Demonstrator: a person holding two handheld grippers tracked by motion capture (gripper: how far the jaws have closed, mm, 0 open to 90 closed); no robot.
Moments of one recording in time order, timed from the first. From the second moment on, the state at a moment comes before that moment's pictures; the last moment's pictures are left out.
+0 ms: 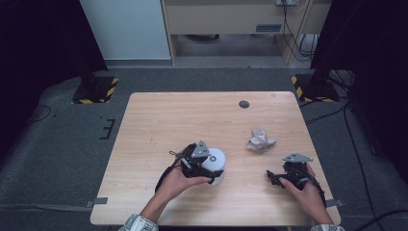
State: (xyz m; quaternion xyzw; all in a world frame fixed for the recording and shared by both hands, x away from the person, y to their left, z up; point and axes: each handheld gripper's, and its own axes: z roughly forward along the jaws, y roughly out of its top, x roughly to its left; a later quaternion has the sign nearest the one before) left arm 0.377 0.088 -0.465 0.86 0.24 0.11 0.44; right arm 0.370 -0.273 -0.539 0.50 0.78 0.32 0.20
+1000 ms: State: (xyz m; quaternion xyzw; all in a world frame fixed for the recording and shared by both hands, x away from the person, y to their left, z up) left arm 0.349 0.126 -0.481 0.84 0.27 0.12 0.46; right arm 0.441 -0.252 -0.465 0.42 0.80 0.37 0.21
